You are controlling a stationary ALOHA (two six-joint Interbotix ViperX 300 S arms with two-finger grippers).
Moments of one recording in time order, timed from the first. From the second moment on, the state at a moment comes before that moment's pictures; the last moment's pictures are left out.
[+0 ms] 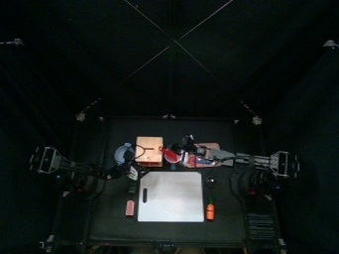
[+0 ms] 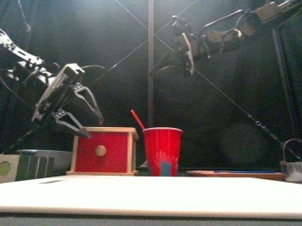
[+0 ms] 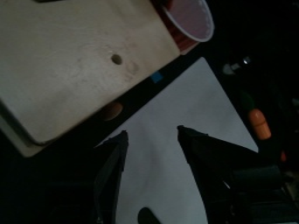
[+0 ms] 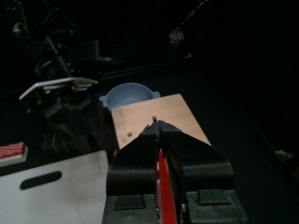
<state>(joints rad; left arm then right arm) -0.04 -0.26 1.10 -1.02 -0.42 -0.01 -0.31 -0.17 0.54 -0.07 -0.15 0.04</state>
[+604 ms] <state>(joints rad) -0.03 -0.18 1.06 -1.18 -0.52 -0.01 -0.37 0.28 -0.09 -0.02 0.45 0.03</state>
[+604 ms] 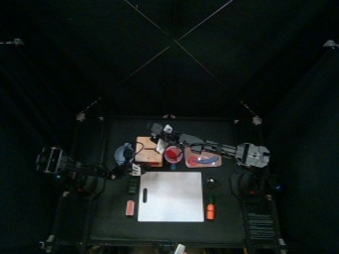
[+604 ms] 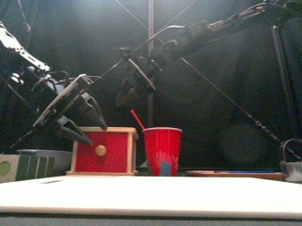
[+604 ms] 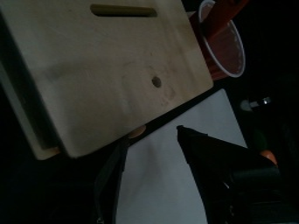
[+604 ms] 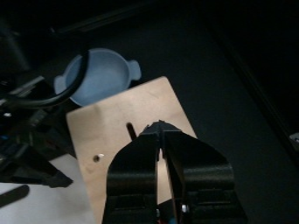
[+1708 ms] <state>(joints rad) 0.02 -0.02 0.96 -1.25 -0.51 -0.01 -0.37 0.50 -0.29 -0.06 0.69 0.03</state>
